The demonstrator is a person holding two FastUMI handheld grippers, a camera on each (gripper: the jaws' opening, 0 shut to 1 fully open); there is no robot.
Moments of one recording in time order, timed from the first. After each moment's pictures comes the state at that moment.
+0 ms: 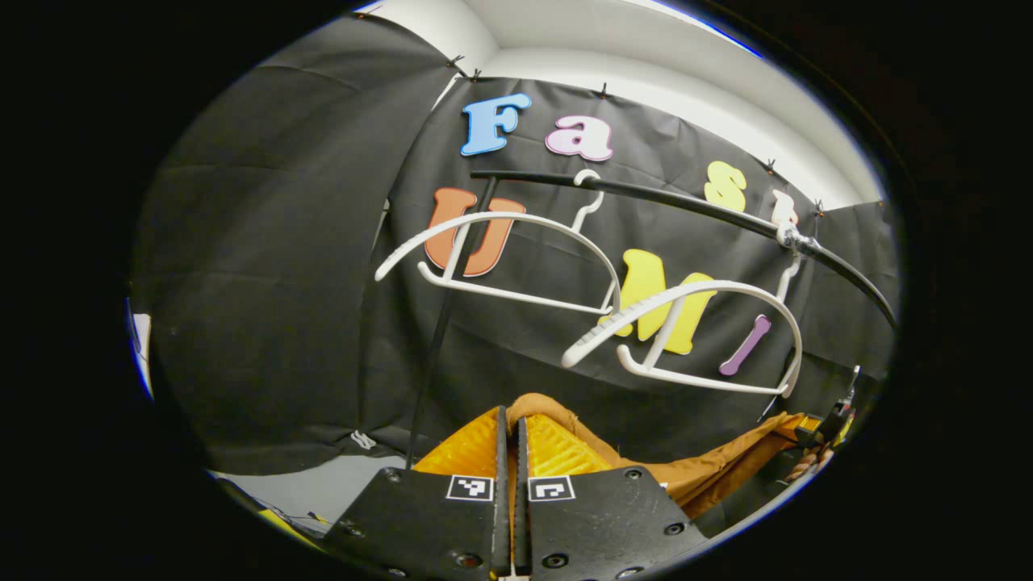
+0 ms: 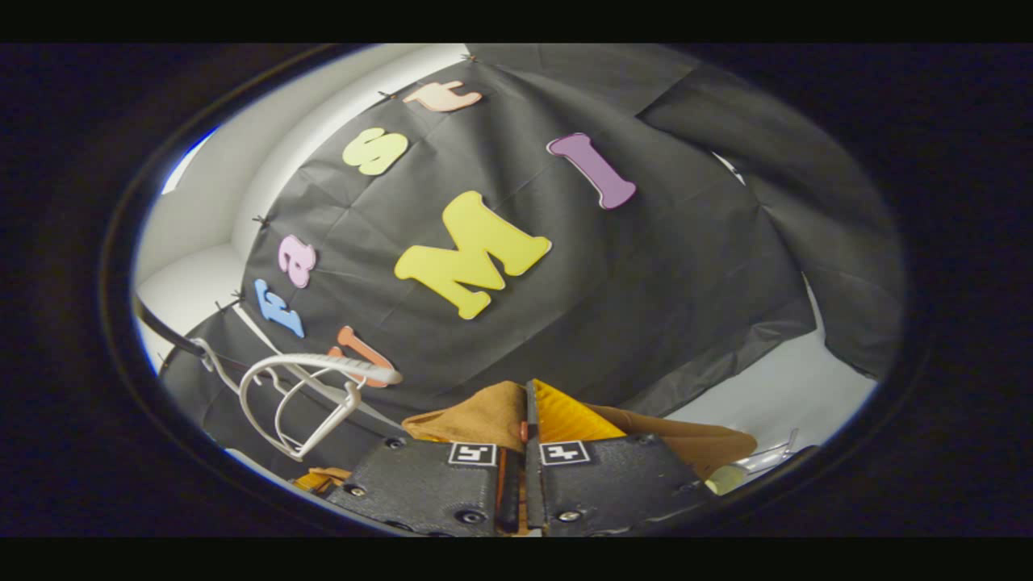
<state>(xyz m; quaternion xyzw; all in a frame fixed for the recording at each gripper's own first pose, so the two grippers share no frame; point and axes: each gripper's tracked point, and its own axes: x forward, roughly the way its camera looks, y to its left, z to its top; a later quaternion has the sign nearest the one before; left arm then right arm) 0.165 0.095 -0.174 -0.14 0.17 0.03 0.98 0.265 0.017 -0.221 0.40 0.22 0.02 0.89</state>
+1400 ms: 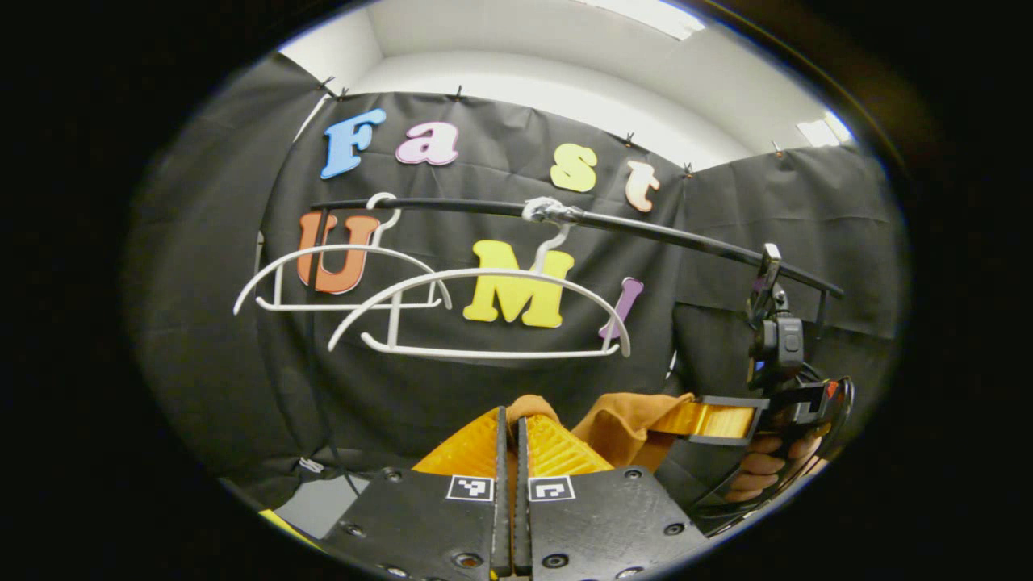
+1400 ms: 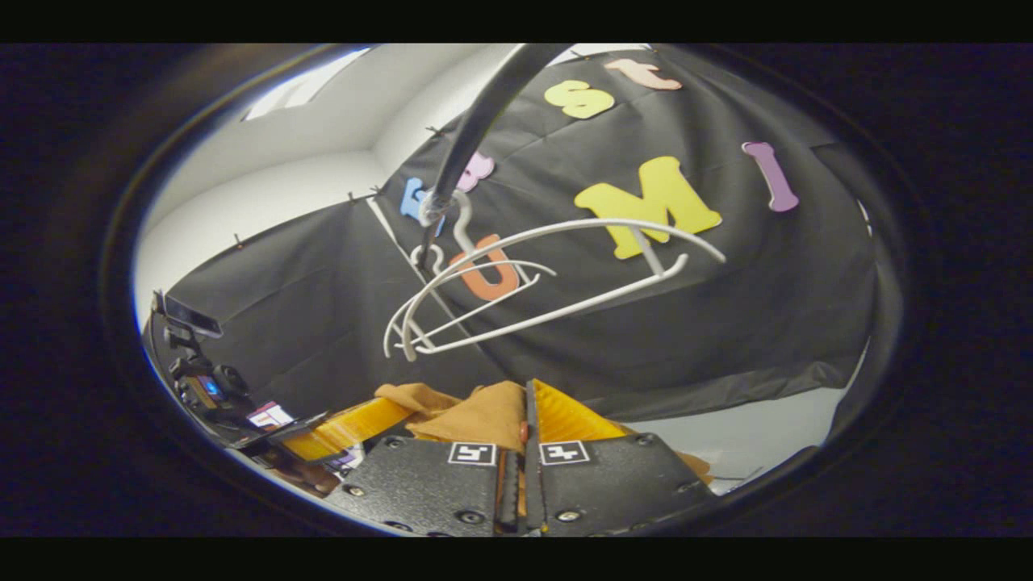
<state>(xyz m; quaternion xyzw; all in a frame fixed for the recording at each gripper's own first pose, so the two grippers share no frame) 0.087 -0.058 -0.115 -0.07 0.14 -0.18 0.97 0.129 0.200 -0.139 0.25 0.26 0.27 0.89</state>
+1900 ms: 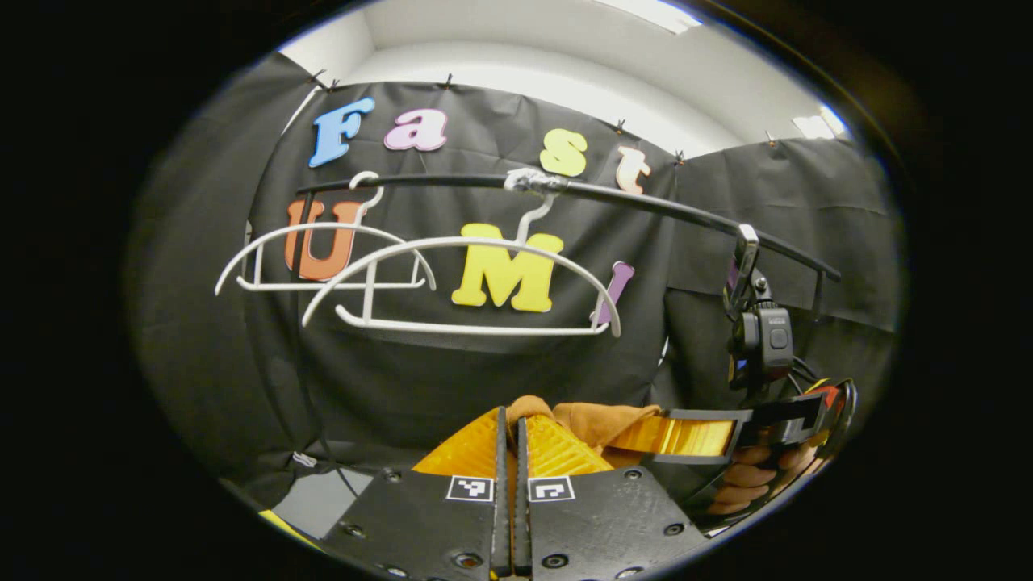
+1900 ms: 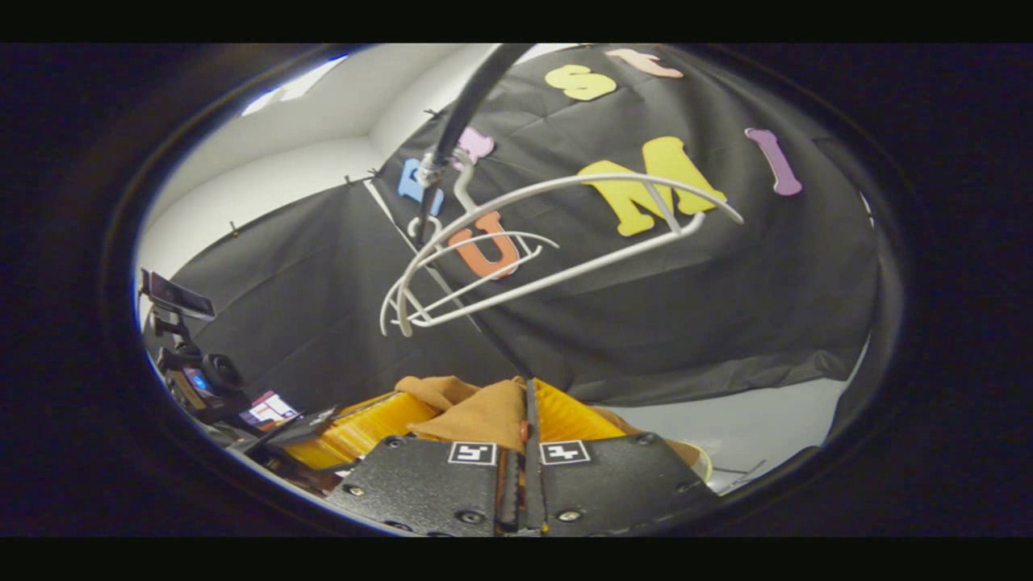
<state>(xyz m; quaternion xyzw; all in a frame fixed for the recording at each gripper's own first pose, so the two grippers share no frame) 0.084 -0.068 -0.159 -0.07 0.18 -0.19 0.96 0.121 0.211 -0.186 0.24 0.31 0.25 0.88</state>
